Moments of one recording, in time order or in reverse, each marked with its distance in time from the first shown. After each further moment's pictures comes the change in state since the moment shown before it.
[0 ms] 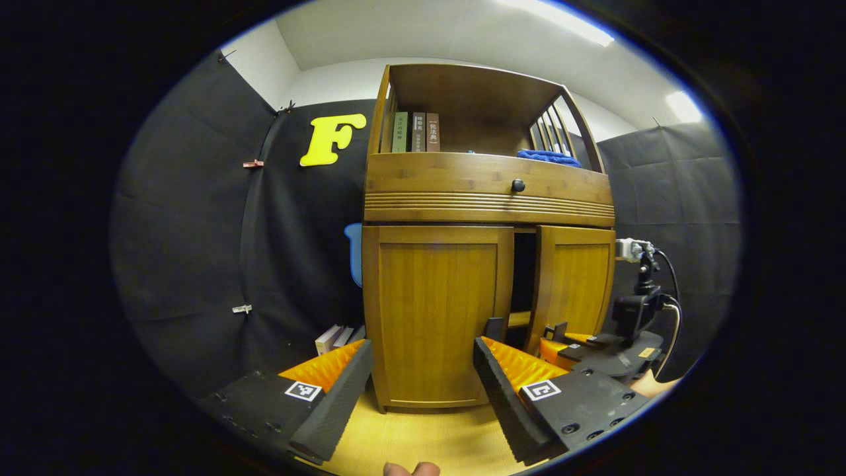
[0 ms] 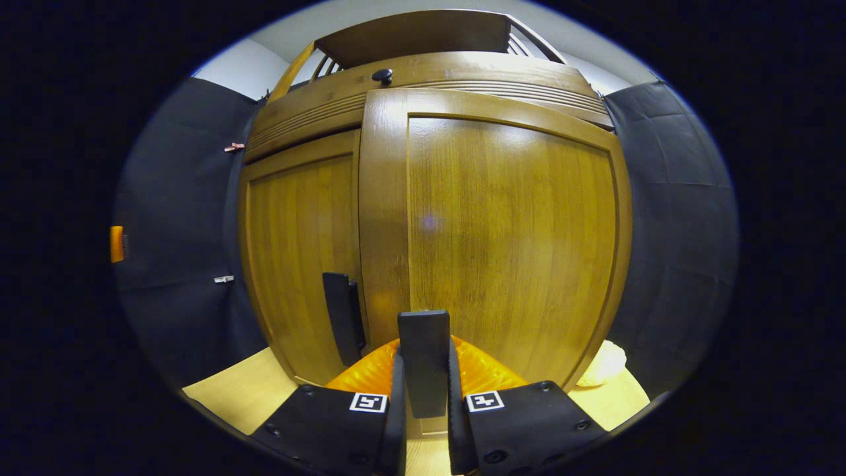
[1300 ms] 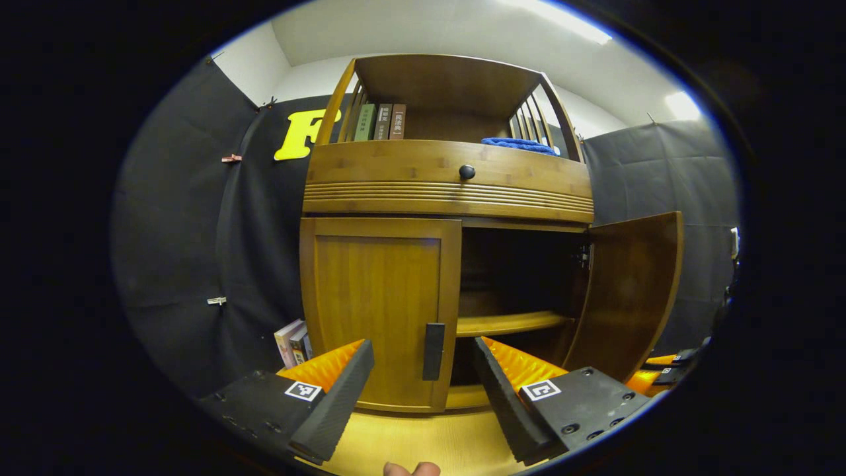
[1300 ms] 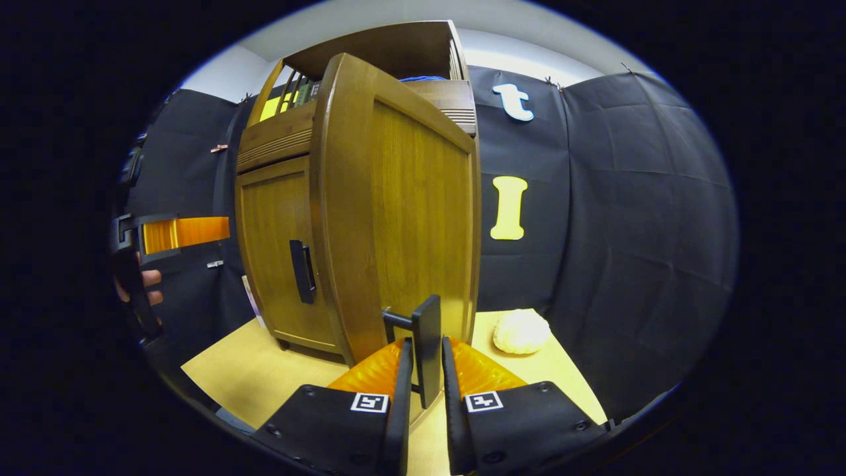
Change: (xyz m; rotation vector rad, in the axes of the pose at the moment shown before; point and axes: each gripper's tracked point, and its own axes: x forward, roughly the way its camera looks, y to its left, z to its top) left arm 0.044 -0.109 -0.002 -0.017 0.018 -0.038; right arm -0.162 -0.146 -0.008 0.005 0.088 -0.118
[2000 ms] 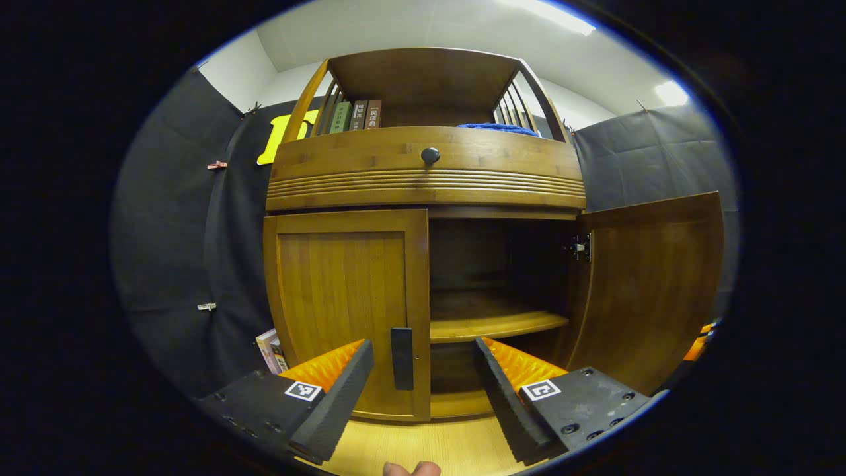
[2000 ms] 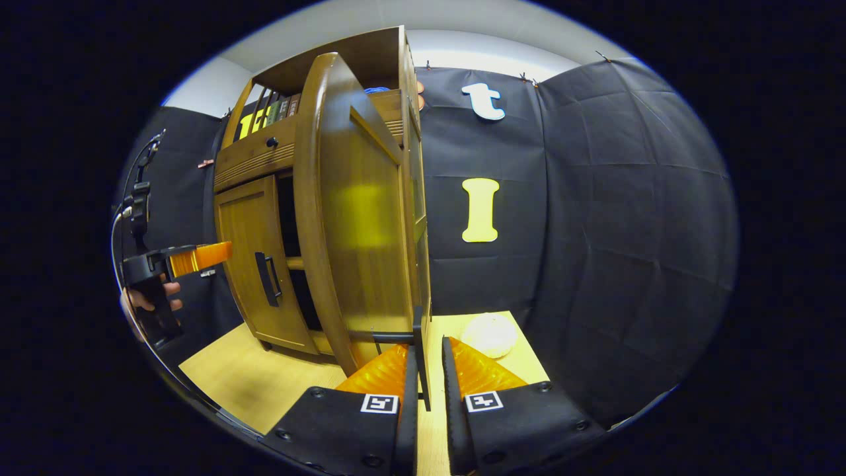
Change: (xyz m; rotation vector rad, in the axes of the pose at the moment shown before) left arm 0.042 -0.037 -0.015 0.044 -0.016 0.006; right arm -0.009 -0.104 0.019 0.043 -0.016 -0.006
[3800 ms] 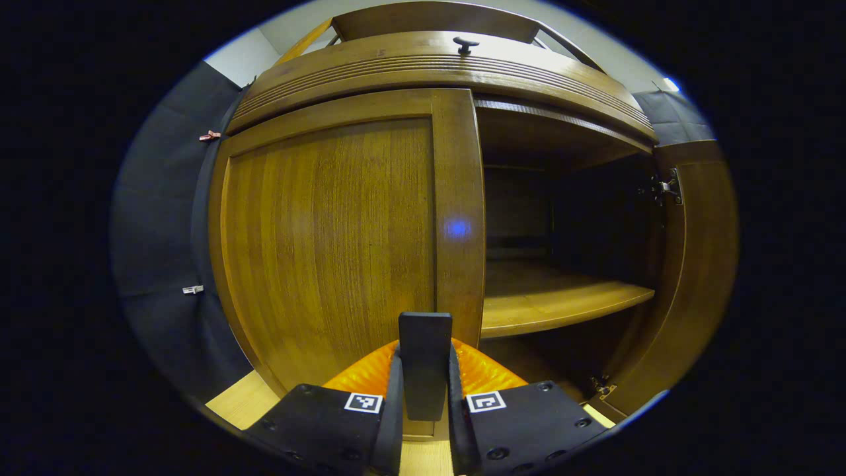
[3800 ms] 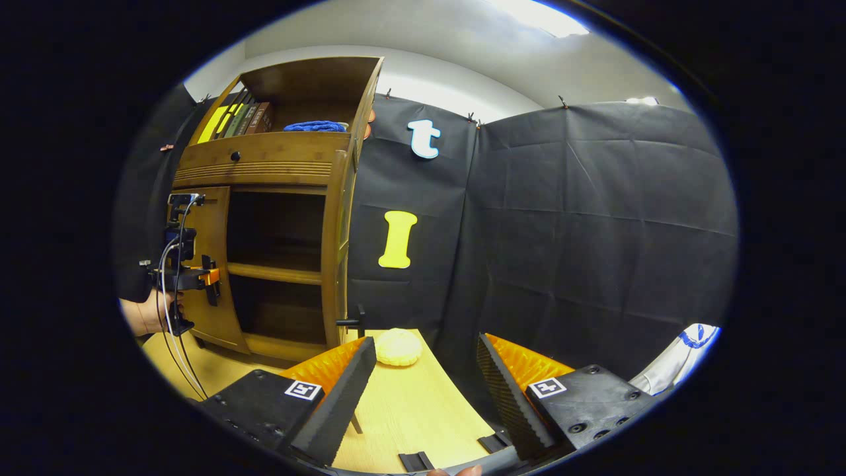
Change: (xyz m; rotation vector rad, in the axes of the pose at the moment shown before) left arm 0.136 0.035 -0.087 -0.015 0.093 0.026; right arm -0.116 -0.045 0.035 -0.129 -0.137 -0.378
